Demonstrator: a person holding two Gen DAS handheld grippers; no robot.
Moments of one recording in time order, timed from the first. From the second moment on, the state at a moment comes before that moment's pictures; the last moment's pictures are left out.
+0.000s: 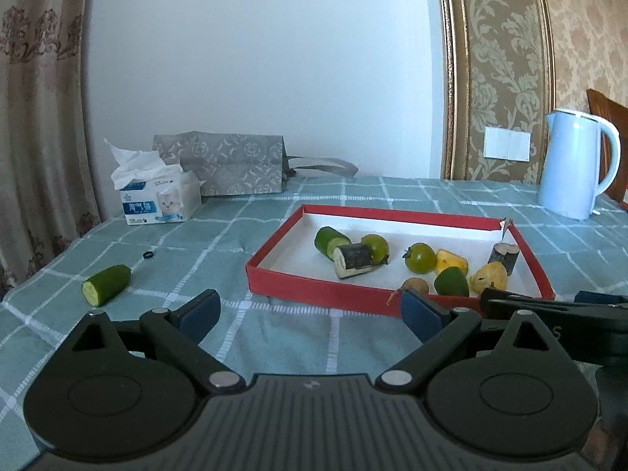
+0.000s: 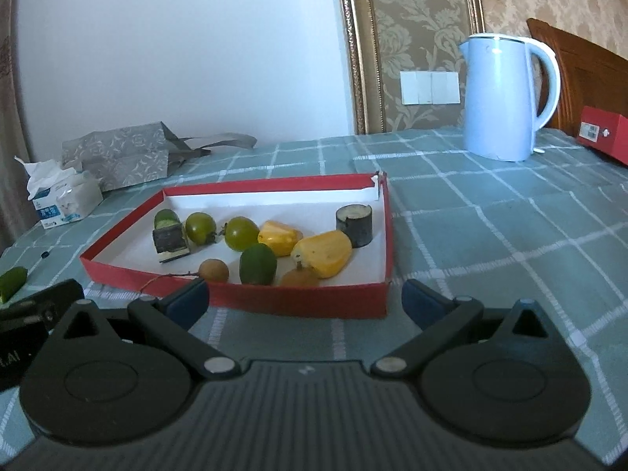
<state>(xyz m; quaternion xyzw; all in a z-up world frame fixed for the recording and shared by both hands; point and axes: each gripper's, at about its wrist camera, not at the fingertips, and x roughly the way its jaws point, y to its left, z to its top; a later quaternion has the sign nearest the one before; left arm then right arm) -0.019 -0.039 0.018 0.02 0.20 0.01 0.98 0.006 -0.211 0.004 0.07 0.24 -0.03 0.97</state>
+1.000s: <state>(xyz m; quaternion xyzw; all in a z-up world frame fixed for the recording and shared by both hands) -0.015 -0.039 0.017 0.01 0.22 0.00 0.98 0.015 -0.205 -0.003 0.05 0.26 -0.03 0.96</state>
